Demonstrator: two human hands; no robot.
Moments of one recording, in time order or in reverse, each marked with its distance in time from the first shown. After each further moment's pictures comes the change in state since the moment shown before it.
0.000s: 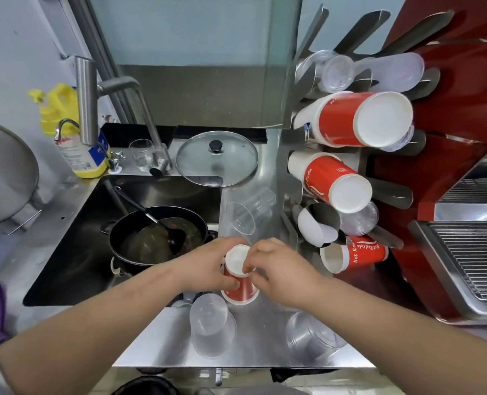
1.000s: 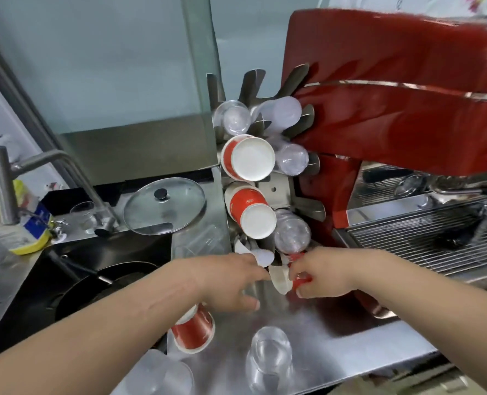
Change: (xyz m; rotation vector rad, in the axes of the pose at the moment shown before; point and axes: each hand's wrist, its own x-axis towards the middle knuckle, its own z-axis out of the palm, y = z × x) left_hand 0.063 0.153 0.007 0.707 -0.365 0.256; right_hand -0.092 0.085 -0.133 -0.268 -0.420 0.375
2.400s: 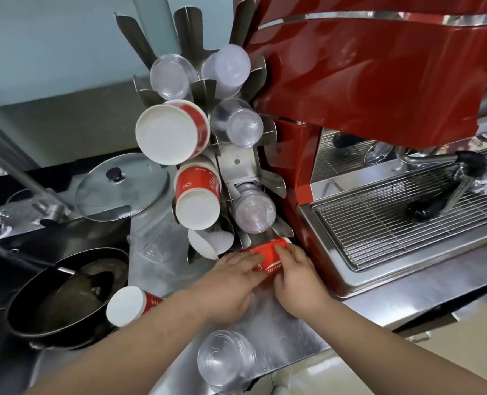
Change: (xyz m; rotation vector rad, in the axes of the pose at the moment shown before) left_hand 0.096 0.025 0.083 -0.012 0.239 0.050; right_hand 0.032 0.031 0.129 0.602 0.515 0.393
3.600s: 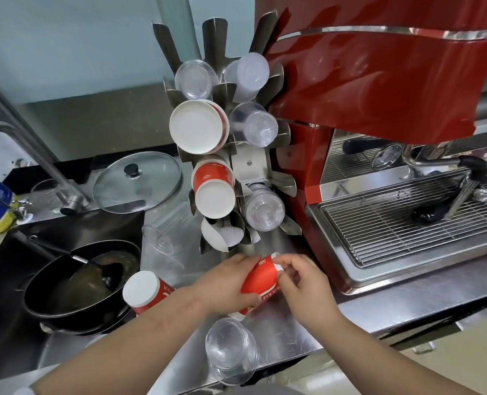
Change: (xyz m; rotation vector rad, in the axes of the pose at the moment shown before) left_hand -0.015 -0.002 0.007 -0.315 0.033 -0.220; right_hand -0.040 -0.017 -0.007 0.525 0.223 -0.165
